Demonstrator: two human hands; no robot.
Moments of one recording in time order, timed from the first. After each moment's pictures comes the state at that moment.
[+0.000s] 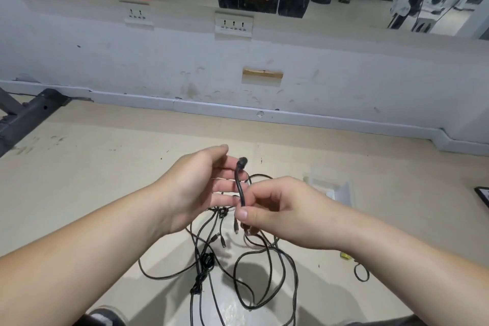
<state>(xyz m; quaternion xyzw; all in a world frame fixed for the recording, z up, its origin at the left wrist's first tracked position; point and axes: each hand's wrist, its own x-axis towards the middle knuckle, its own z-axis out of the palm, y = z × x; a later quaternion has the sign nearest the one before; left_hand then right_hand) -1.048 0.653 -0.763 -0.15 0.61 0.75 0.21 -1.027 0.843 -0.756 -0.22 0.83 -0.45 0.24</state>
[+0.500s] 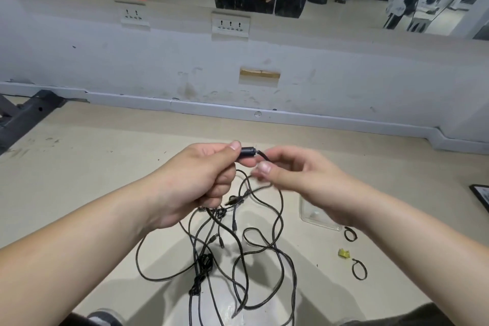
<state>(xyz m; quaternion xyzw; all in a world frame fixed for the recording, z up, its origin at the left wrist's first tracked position) -1.045 0.648 -0.750 0.00 0.66 0.72 0.22 -1.051 0.864 -0.744 -0.10 0.77 -0.59 0.21</state>
